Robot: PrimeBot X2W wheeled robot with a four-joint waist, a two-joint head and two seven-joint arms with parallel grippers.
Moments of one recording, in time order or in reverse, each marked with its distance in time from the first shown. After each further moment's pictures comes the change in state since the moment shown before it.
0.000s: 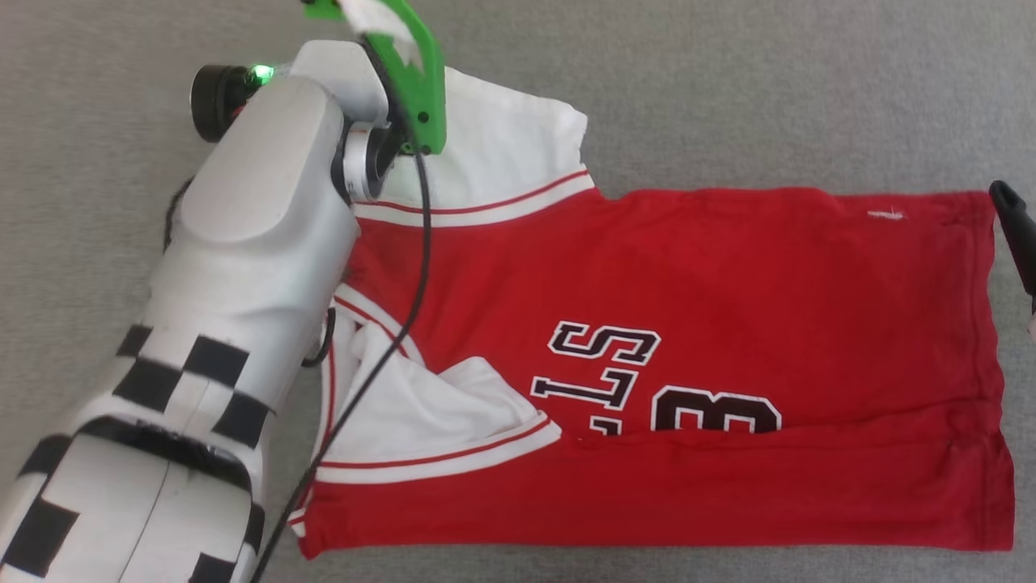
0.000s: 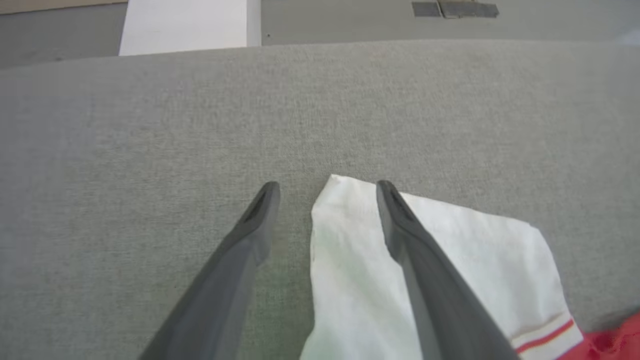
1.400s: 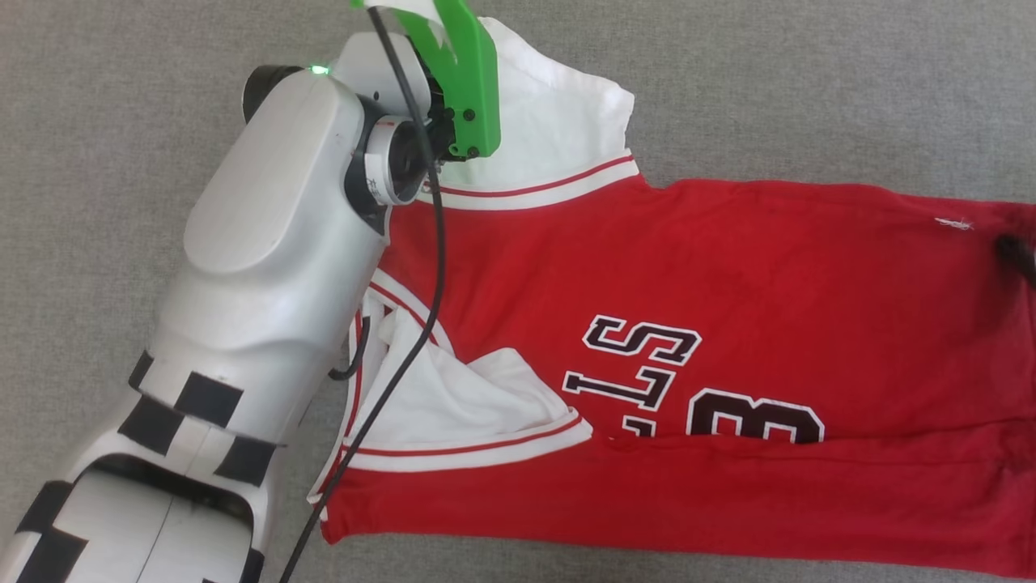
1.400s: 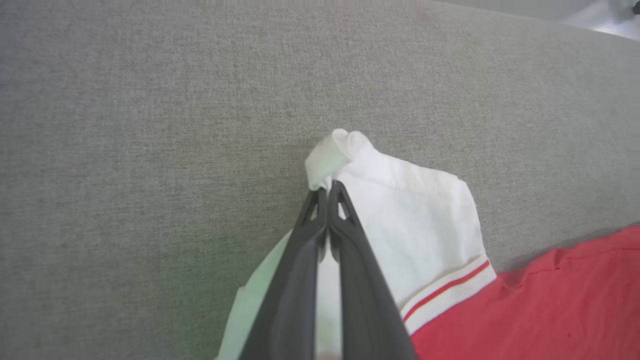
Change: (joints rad) left arm 0.075 0.006 0.017 -0.310 -0.119 0.018 0.215; right arm -0.142 -0.214 0.238 0.033 -0.042 0.000 0.515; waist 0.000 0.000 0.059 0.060
